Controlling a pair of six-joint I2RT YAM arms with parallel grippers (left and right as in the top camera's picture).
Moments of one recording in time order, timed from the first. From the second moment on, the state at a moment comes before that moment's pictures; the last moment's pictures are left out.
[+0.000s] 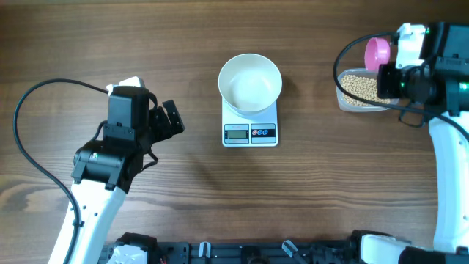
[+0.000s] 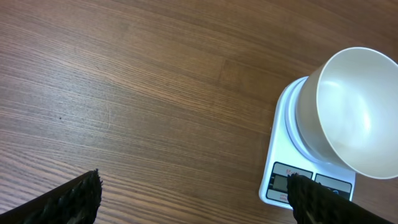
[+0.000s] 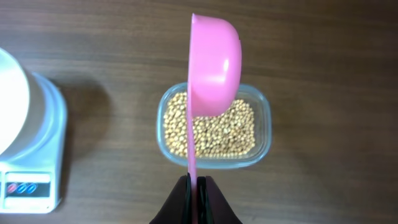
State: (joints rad) left arm -0.21 1.09 1.00 -0.80 -0.13 -0.48; right arm -0.12 1.43 1.47 -0.99 -0.01 -0.16
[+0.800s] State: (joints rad) left arm -0.21 1.09 1.00 -0.80 -0.13 -0.48; right arm -0.12 1.52 1.47 -1.00 0.16 -0.10
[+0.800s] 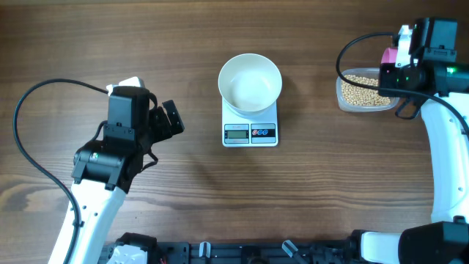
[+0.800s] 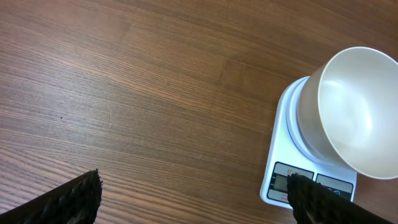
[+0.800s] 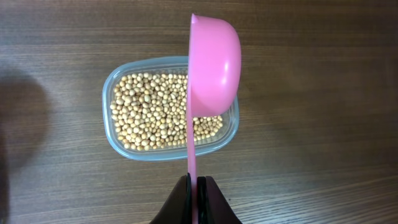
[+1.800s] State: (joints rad) left arm -0.21 1.09 1.00 -0.80 -0.13 -0.48; right arm -0.12 1.55 1.47 -1.08 0.03 -0.14
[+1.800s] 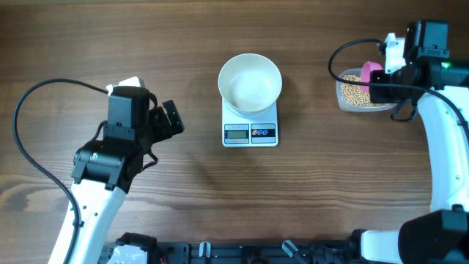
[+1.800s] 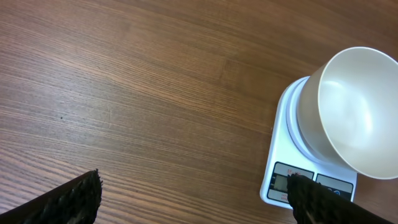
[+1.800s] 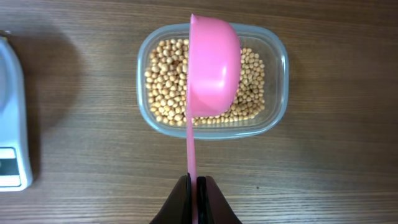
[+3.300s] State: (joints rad) left arm -0.21 1.09 1.00 -0.80 -0.13 -0.48; right arm -0.12 1.41 1.47 -1.22 -0.30 -0.11
